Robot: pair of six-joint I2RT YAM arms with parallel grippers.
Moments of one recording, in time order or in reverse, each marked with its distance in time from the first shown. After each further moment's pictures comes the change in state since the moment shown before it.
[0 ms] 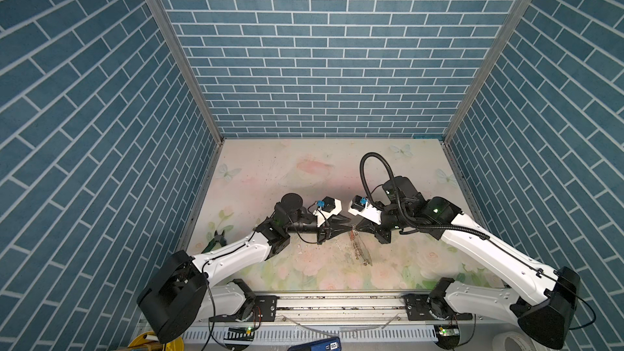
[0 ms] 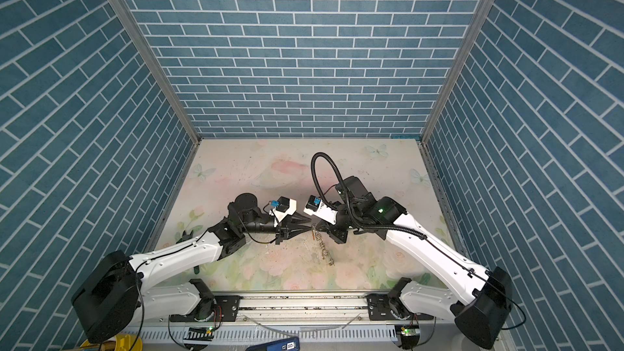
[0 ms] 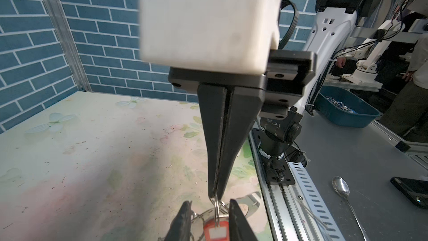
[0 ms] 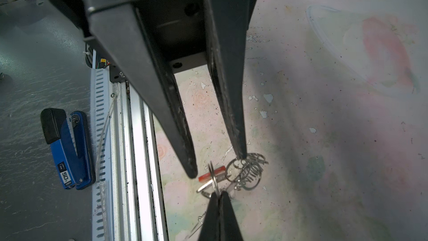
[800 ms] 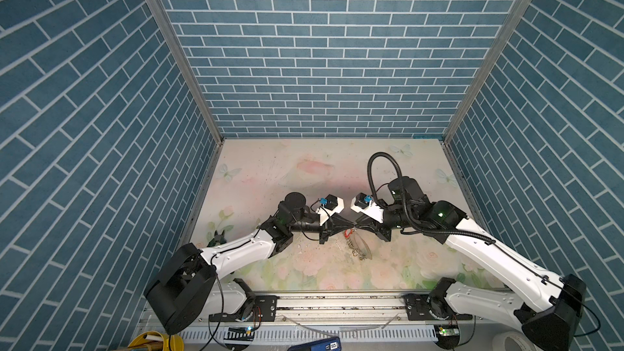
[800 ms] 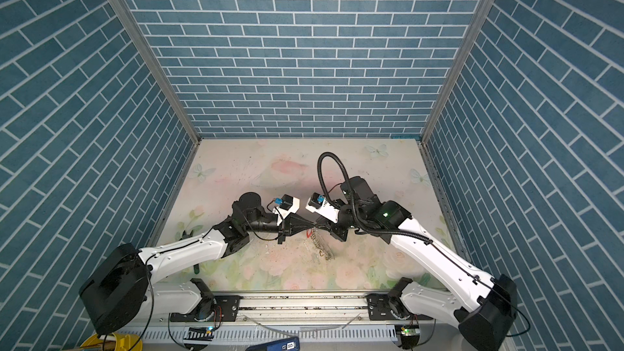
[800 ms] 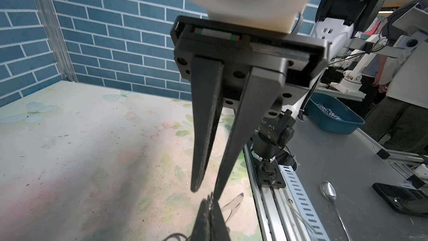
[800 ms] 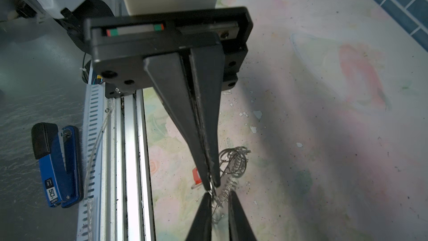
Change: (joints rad) left arm -0.007 0.054 -0.006 0.089 0.026 -0.089; right arm -0.057 -0.090 -0.084 0.138 -0.049 0.013
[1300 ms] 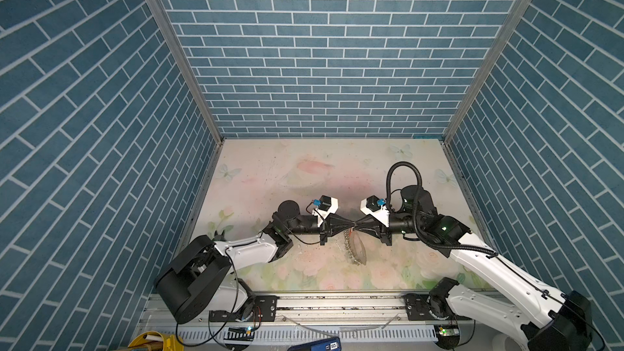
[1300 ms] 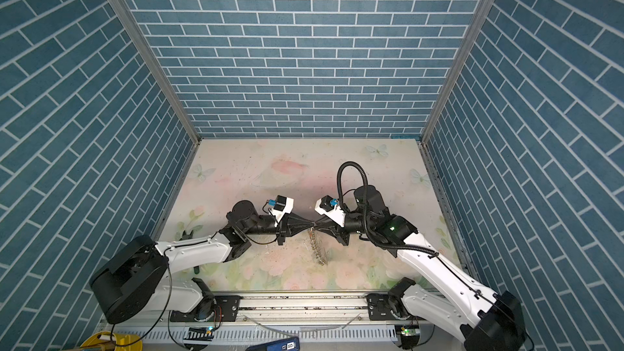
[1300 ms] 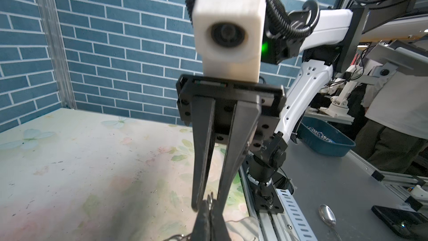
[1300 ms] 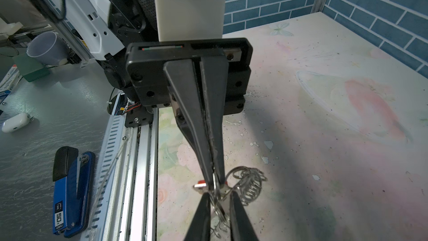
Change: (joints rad) left arm 0.002 0.094 -0.092 0.443 0.008 -0.187; right arm -0.061 -0.087 -0.229 0.318 -0.204 0.090
